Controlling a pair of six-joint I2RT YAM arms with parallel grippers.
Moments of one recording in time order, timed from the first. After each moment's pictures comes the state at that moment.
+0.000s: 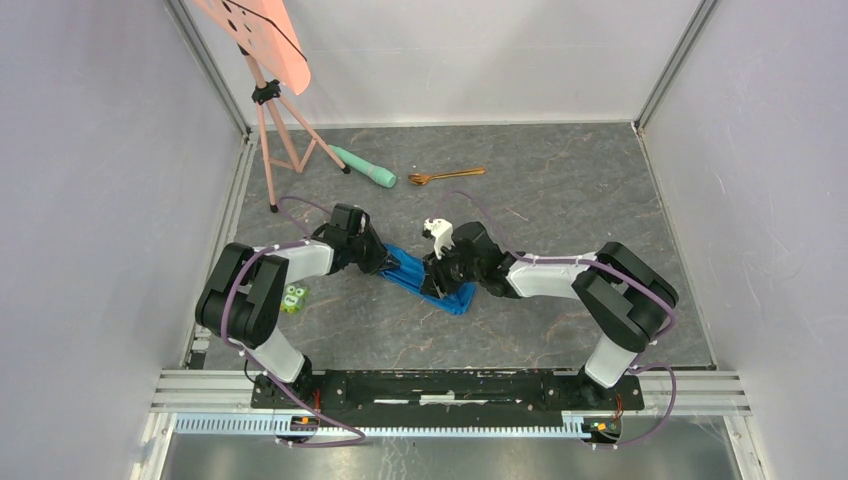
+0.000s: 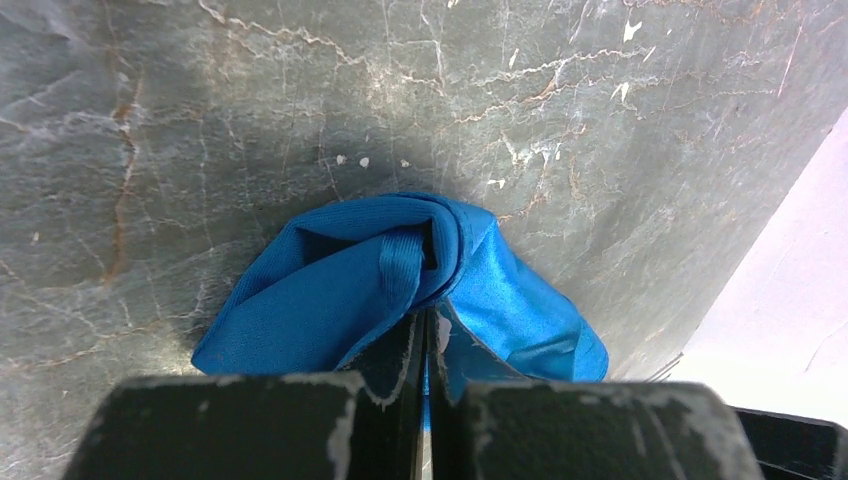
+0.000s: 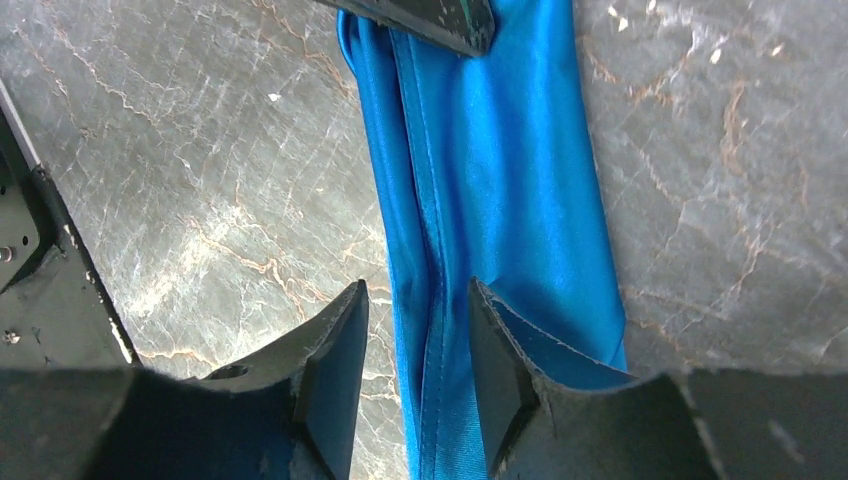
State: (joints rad) left arm -0.33 1.63 0.71 0.00 0.31 -0.90; right arm 0.81 1.70 0.78 0.25 -0.33 0.21
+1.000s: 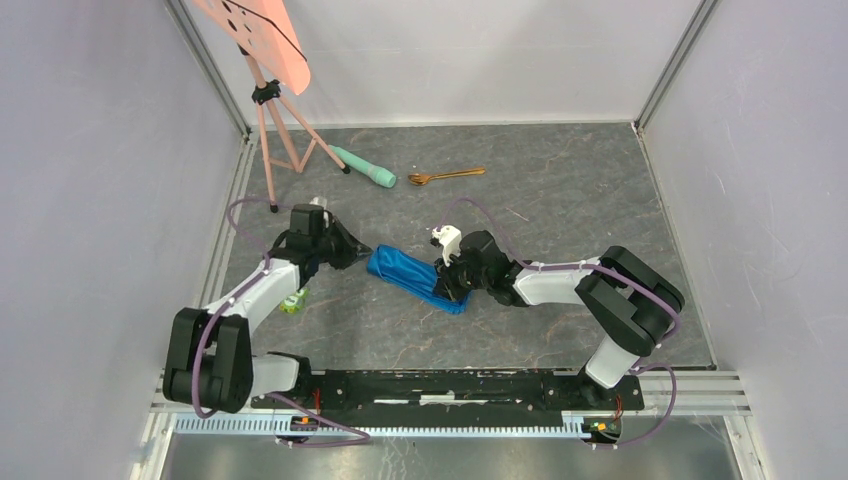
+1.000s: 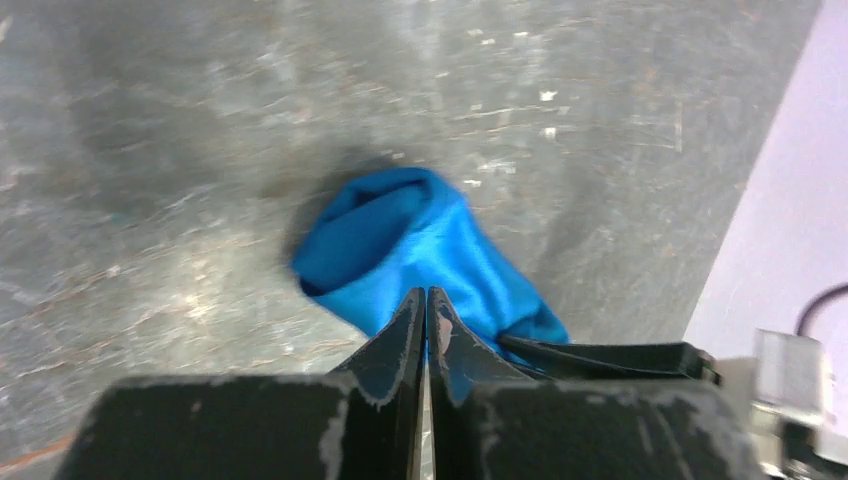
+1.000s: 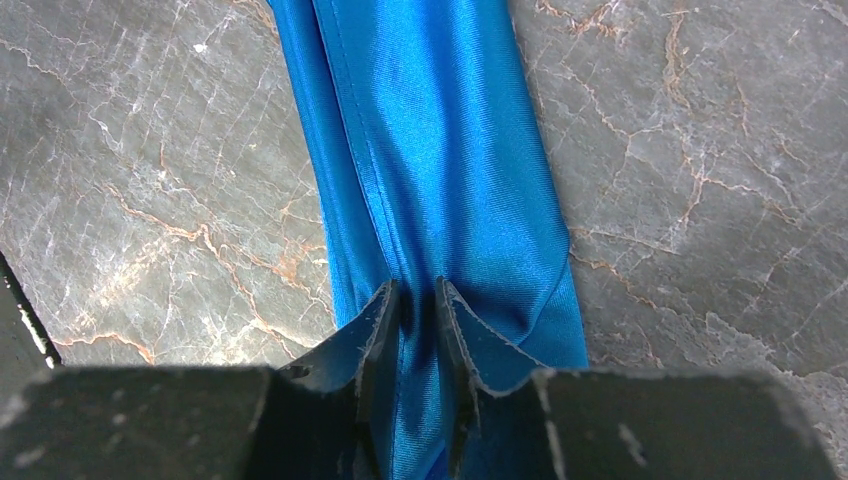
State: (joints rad) left arm -0.20 1.27 0.65 -0.14 0.29 -0.81; right arm 0.81 1.67 0.69 0.30 -0.26 0.15
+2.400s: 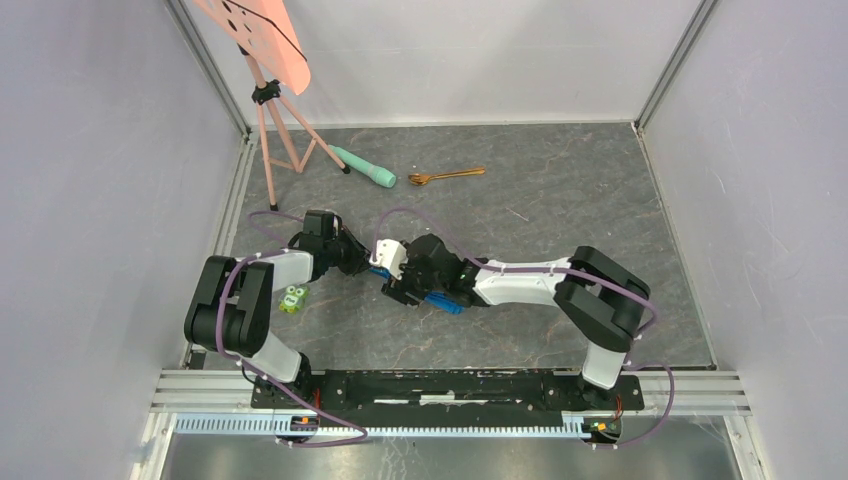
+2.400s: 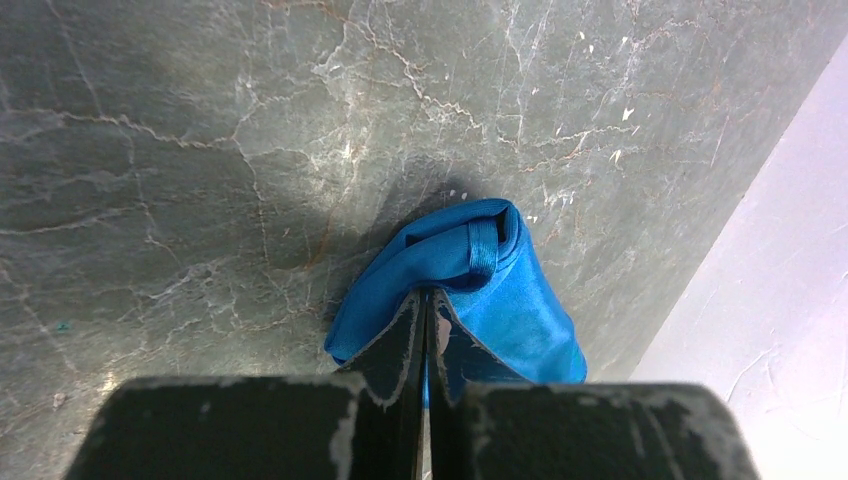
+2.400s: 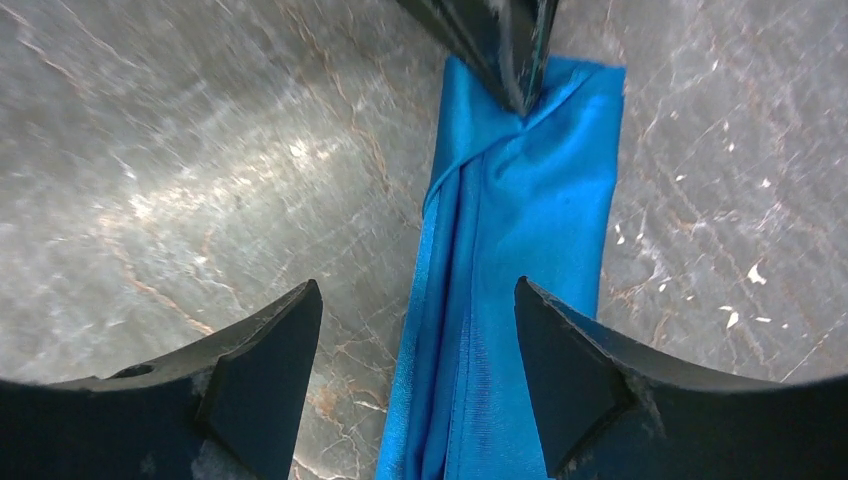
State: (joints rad) left arm -0.16 1.56 0.60 0.08 0.37 -0.91; right arm 1.02 1.77 1.00 0.14 -0.07 -0.25
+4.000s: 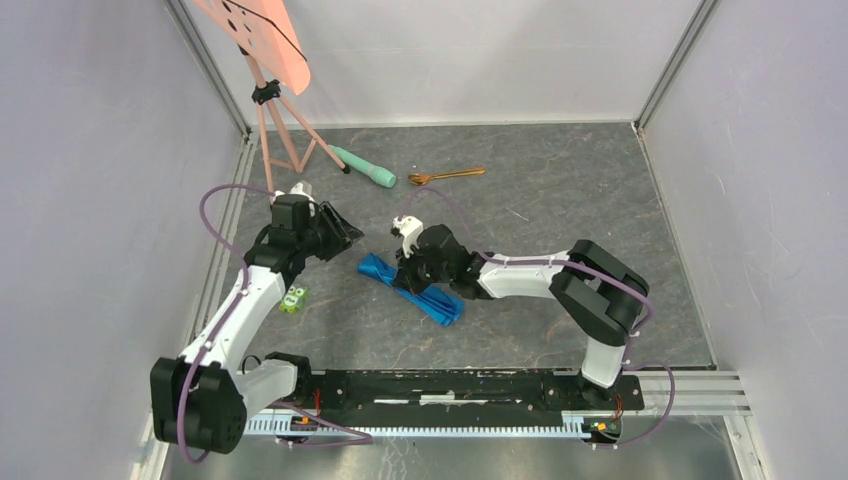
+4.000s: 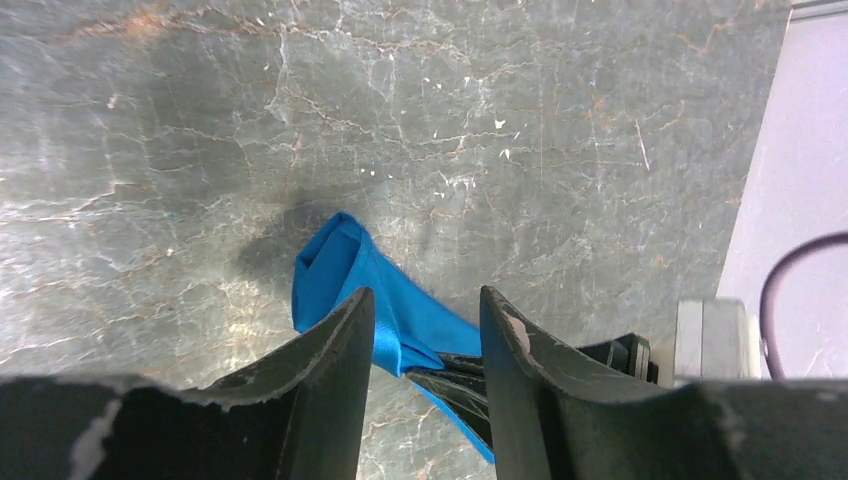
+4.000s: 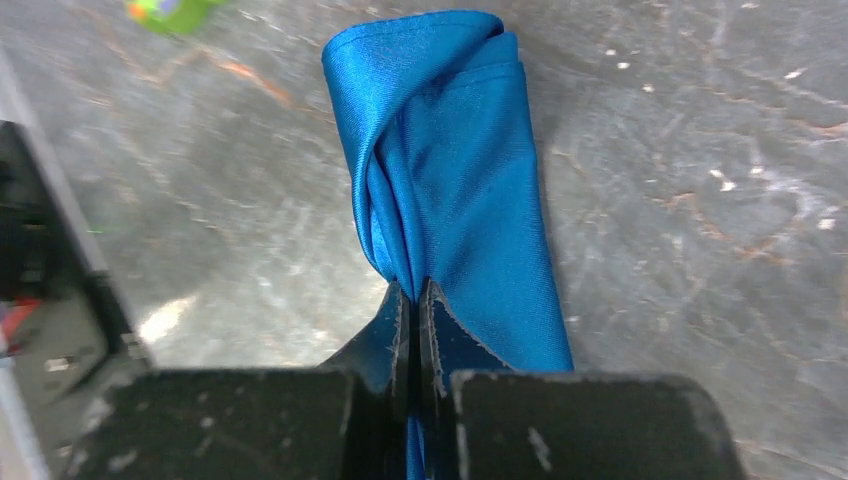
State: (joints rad) left arm -0.17 1.11 0.74 -0.32 0.21 -0.75; right arm 0.97 1.83 0.98 0.25 -0.14 0.26
